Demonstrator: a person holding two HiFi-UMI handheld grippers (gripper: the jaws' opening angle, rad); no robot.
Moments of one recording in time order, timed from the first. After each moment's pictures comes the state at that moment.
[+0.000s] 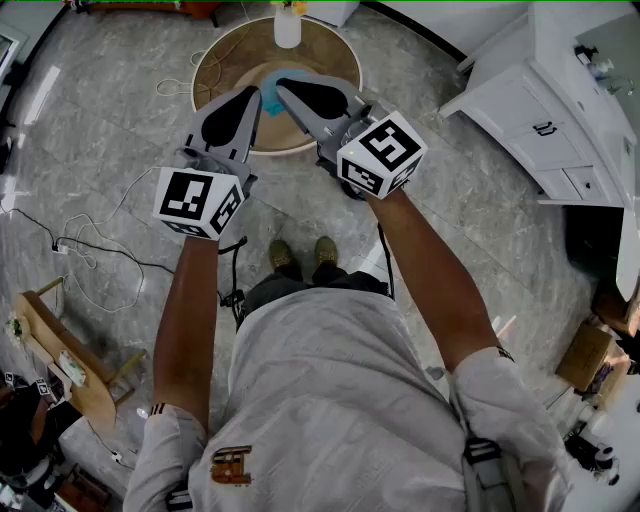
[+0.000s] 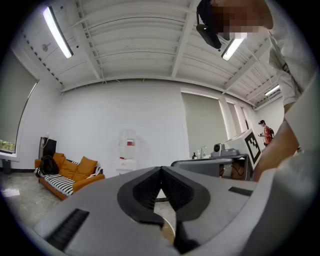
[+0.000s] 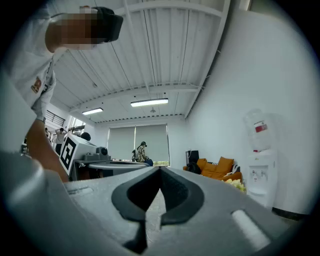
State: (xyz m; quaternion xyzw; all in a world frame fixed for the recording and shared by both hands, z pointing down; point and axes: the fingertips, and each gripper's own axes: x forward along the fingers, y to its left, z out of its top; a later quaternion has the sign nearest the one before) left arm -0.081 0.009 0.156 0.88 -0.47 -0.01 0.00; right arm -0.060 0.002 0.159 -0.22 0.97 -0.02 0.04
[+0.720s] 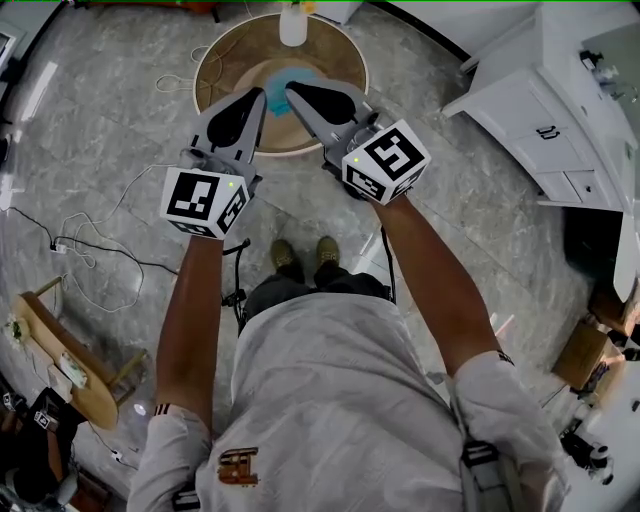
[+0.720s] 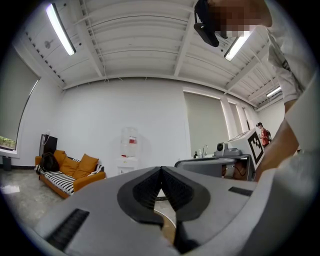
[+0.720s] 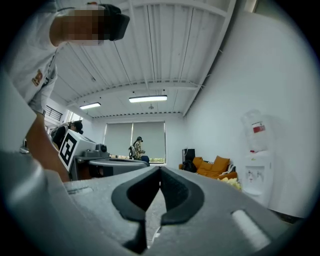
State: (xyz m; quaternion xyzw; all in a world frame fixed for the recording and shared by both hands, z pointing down) left arm -0.104 -0.011 0.176 0.88 -0.48 -0.02 0.01; right arm -0.075 -0.016 0.179 -0.24 0.97 -0.01 0.02
